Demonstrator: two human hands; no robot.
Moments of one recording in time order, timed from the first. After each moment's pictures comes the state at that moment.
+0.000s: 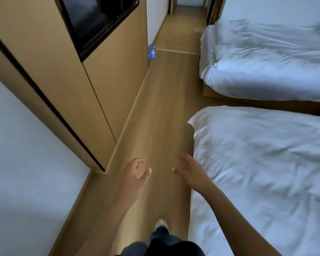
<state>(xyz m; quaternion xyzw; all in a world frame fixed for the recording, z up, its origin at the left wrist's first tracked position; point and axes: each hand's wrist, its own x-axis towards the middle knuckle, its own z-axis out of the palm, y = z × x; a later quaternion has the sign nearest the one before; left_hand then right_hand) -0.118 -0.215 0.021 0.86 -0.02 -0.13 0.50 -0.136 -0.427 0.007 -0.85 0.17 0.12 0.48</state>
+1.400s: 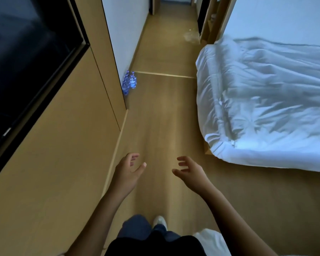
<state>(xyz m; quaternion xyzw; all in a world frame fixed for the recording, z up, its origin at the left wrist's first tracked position) 0.921 -0.568 0.008 0.86 -0.03 -0.17 0.47 0.857 -0.784 -0.009 -0.83 0.24 0.13 0.48</state>
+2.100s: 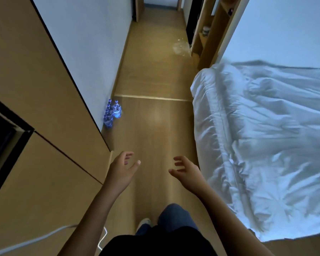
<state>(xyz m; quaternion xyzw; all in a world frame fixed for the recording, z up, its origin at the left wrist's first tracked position) 1.433 -0.740 -0.004 0.86 -0.05 -0.19 0.48 1.343 -0.952 -0.007 -0.84 0.26 0.11 0.47</state>
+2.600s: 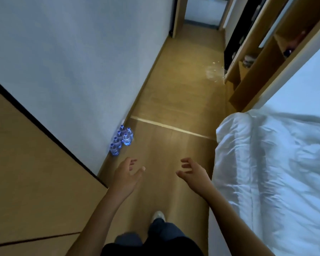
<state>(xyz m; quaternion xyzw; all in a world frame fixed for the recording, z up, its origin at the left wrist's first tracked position) 1.753 -0.904 -0.014 0.85 0.06 -0.15 0.51 1.723 -1.137 -0.018 -0.86 0.18 0.15 0.44</state>
